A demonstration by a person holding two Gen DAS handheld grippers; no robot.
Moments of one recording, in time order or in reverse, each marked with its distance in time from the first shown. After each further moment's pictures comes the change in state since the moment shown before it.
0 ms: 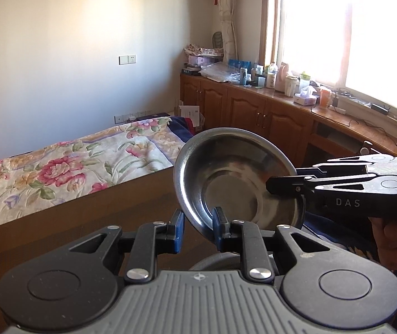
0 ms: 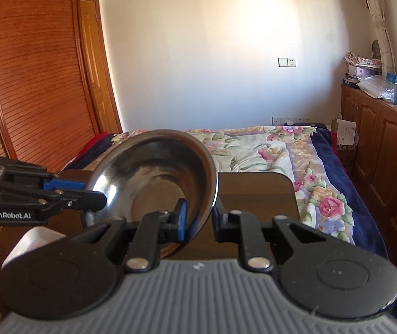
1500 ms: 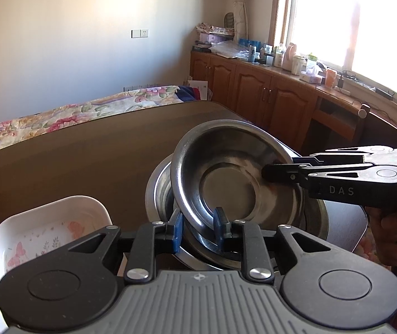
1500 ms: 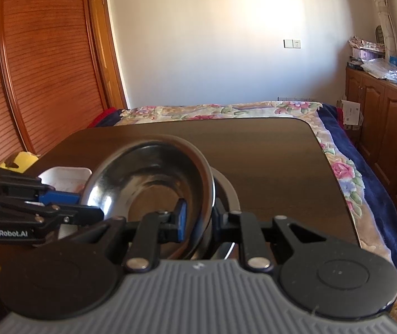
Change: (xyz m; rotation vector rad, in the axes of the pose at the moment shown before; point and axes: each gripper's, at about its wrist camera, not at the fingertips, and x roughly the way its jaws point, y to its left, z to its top) left arm -0.023 -0.015 -0.105 -0.061 0.077 0.027; right arm -0.012 0.043 -0.079 -0.006 0.053 0.003
